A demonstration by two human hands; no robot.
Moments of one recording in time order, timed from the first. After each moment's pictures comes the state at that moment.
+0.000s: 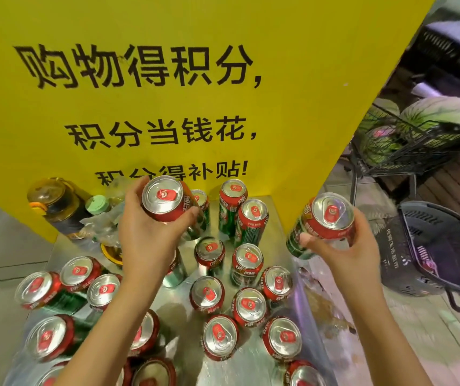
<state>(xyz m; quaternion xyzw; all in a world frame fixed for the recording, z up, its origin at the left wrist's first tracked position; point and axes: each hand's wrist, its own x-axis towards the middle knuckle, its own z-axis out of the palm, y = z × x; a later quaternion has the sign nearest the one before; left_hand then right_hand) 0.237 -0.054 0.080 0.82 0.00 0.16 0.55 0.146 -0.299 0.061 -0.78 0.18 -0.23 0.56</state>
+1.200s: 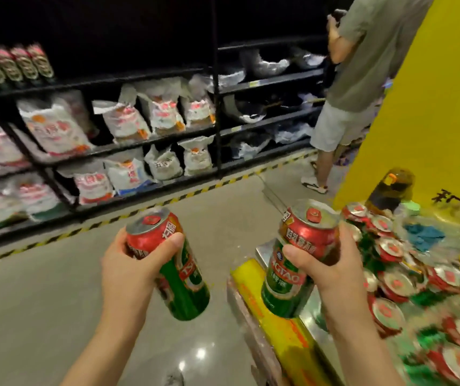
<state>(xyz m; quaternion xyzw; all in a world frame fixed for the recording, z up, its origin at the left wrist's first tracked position) -0.234 0.139 0.121 0.54 0.47 0.47 0.52 -0.040 0.014 0.112 -0.61 -0.31 0.24 0.69</state>
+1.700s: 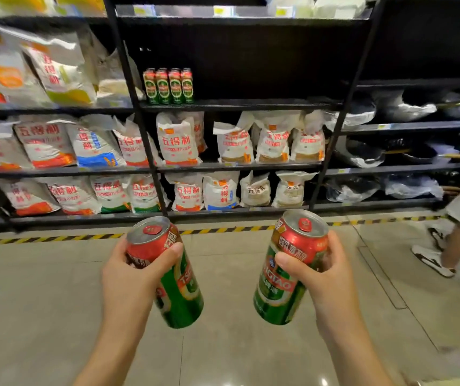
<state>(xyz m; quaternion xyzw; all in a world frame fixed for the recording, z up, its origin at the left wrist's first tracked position) -0.412 0.348 0.123 0.43 0.56 0.57 0.41 -0.188 0.309 0.114 -0.54 -0.41 0.39 0.62</state>
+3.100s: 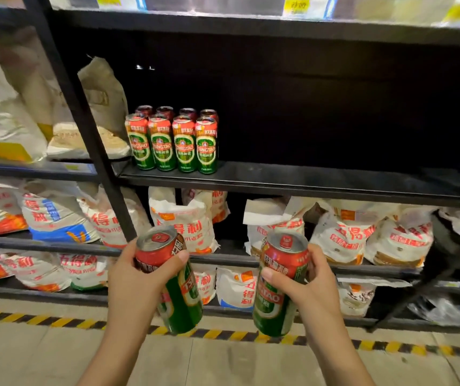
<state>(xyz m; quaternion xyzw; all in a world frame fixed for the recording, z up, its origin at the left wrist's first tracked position) -0.381 1.092 0.101 0.42 0.61 0.56 0.37 -0.158 1.078 0.090 -0.57 -0.43 0.45 0.54</state>
